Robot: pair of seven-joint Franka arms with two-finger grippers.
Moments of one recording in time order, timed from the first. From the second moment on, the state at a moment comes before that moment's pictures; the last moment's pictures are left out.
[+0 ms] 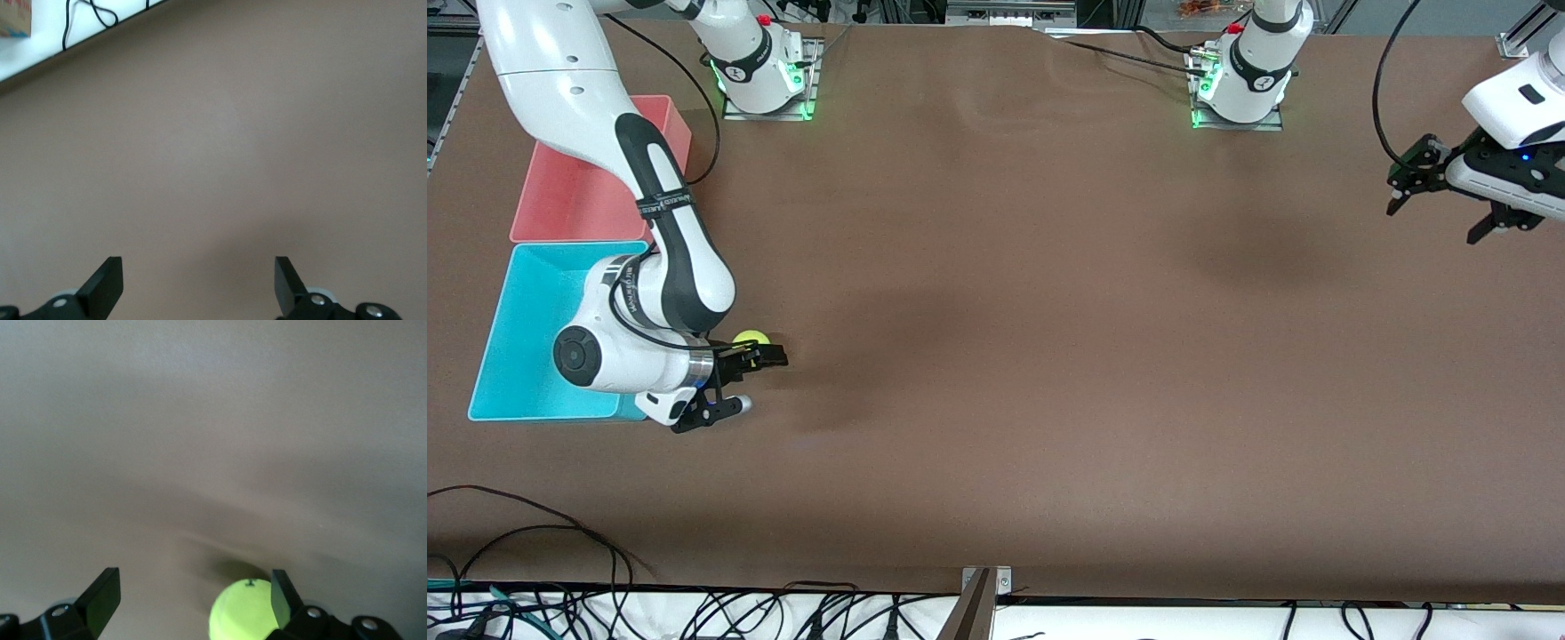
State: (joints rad) left arm 0.08 -0.20 -0.07 -1.91 0.00 1.85 0.44; right arm 0.08 0.69 0.02 -1.56 0.23 2.08 -0.32
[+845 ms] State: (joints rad) left arm 0.08 -0.10 -0.21 -1.64 0.00 1.42 -0.15; right arm 0.07 0.65 0.00 -1.54 -0.02 1.94 -0.66
